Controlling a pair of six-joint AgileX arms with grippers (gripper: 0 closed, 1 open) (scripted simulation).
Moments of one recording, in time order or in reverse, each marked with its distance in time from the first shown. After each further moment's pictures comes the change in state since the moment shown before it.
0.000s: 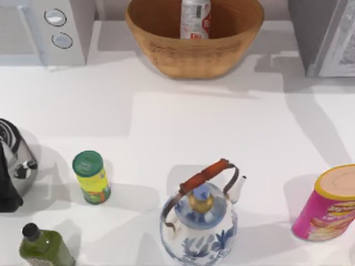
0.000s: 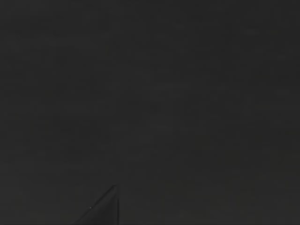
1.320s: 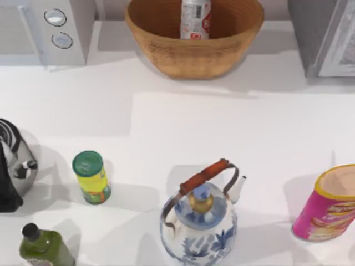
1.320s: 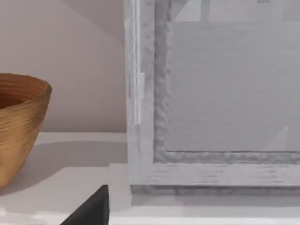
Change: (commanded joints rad) left arm 0.000 0.000 0.000 0.000 0.000 0.000; right arm -0.298 -1.210 -1.592 0.346 -0.339 -0.006
